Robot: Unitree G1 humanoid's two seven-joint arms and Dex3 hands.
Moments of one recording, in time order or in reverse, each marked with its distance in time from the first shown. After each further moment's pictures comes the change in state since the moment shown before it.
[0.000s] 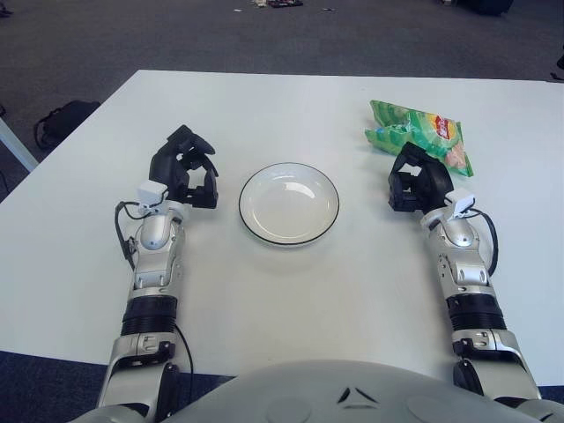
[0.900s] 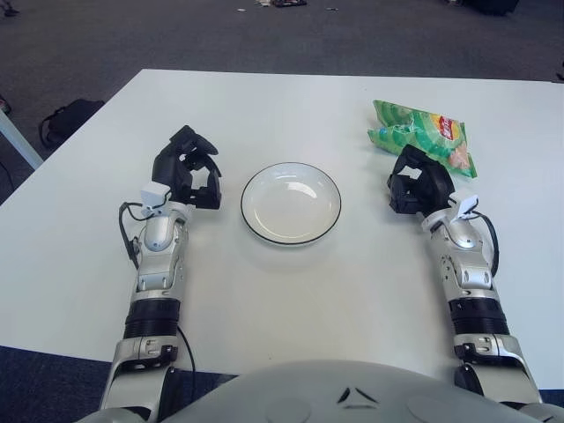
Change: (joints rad) left arm 0.017 -0.018 -0.014 -0.037 -0.001 0.013 0.021; right arm 0.032 0.003 -0.013 -0.100 0.044 0.112 -0.003
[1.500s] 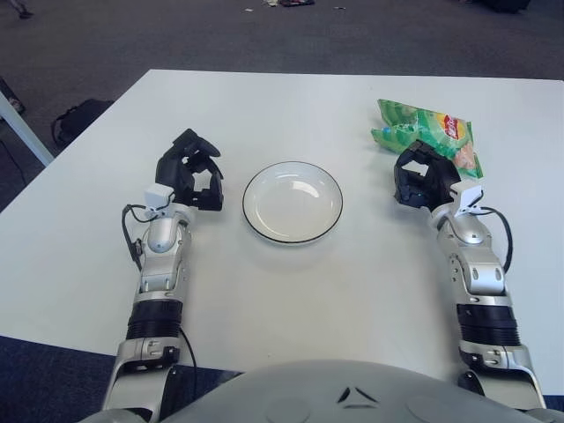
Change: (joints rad) left arm 0.003 -0.005 -0.012 0.024 0.026 0.000 0.011; right arm -0.011 -0.072 0.015 -0.254 -0.126 0.330 -0.072
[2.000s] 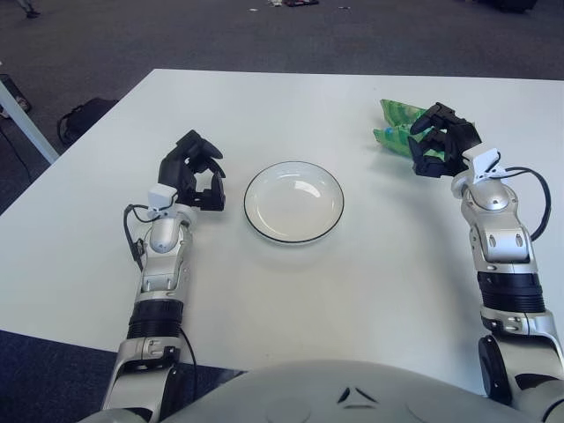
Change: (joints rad) left arm -0.002 0.000 -0.006 0.004 0.000 -0.006 -0.002; right arm -0.183 -0.158 0.012 0.098 -0.160 -0.052 0.029
